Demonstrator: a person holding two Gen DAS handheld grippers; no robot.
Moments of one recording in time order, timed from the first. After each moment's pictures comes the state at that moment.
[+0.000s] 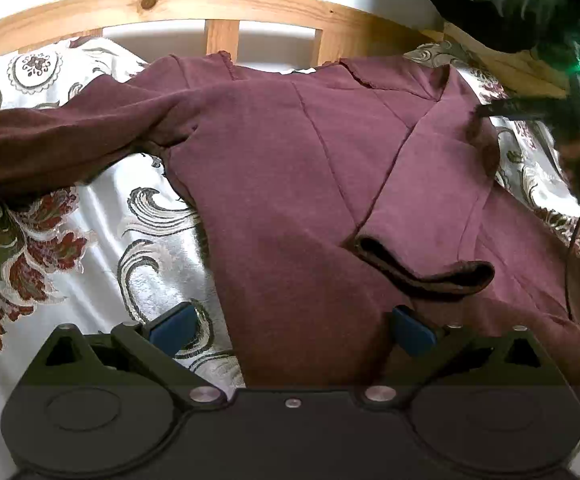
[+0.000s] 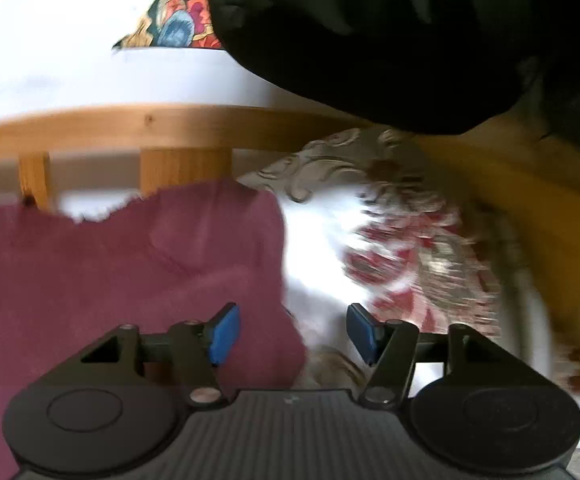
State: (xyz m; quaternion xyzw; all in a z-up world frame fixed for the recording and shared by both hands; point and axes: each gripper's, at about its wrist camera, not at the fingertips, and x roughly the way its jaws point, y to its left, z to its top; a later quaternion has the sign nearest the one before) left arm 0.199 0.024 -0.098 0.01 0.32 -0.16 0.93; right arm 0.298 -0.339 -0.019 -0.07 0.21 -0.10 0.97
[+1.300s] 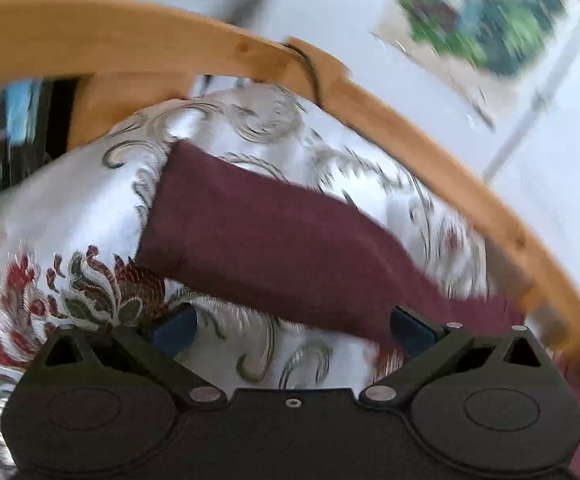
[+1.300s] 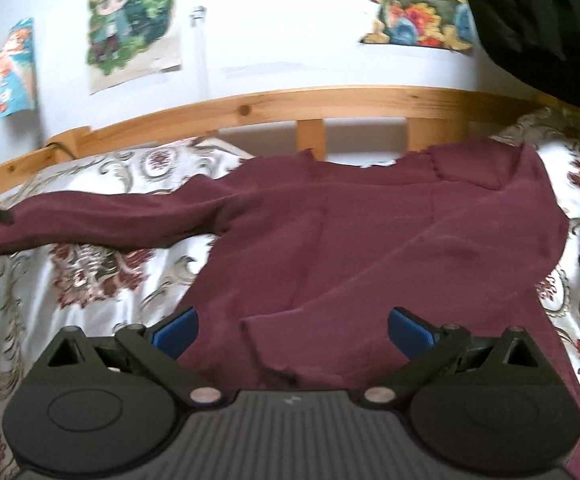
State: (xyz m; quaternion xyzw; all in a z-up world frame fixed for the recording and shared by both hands) left arm 0.109 0.221 -0.004 -0.33 0.19 0.25 0.89; right arm 0.156 -0.153 -0.026 0.01 0.24 0.16 0.96
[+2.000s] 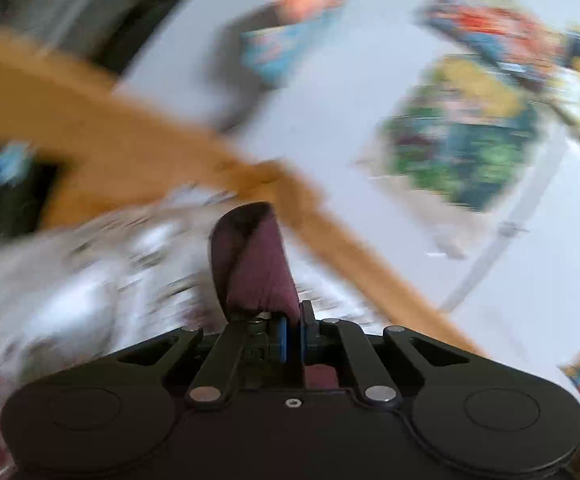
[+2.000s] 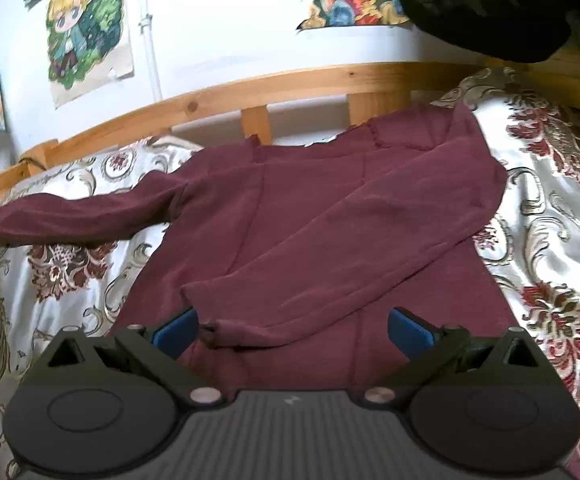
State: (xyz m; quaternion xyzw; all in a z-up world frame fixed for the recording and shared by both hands) left arm 0.104 0.211 0.030 -0.31 -0.01 0.24 0.92; right arm 0.139 -0.218 -0.038 0.06 0.27 0.11 0.96
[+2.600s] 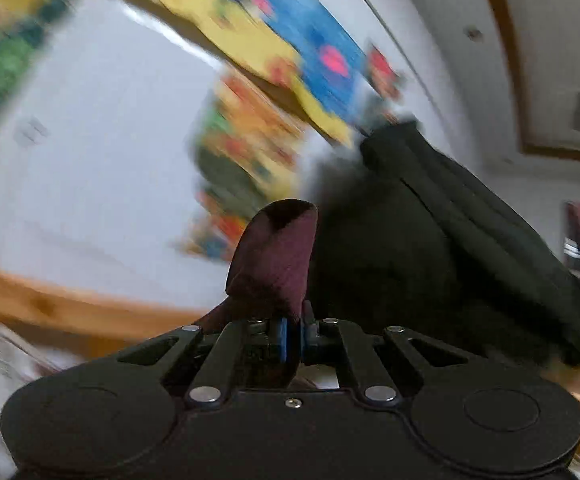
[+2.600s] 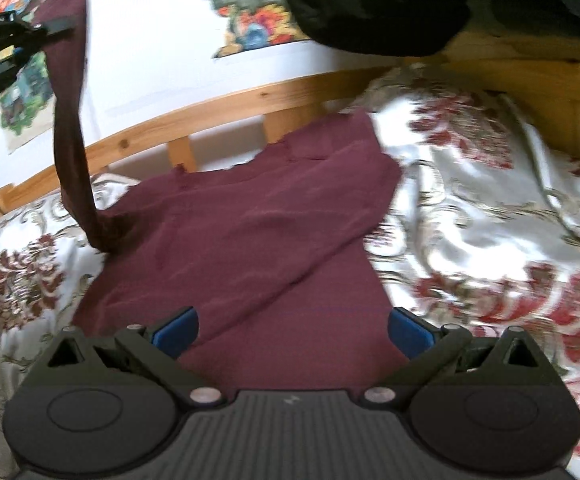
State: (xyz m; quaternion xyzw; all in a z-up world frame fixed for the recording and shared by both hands) left arm 0.214 -0.045 0.088 -0.12 0.01 -0.29 0.95; right arm 0.118 -0.302 -0.037 0.11 0.26 0.03 0.96
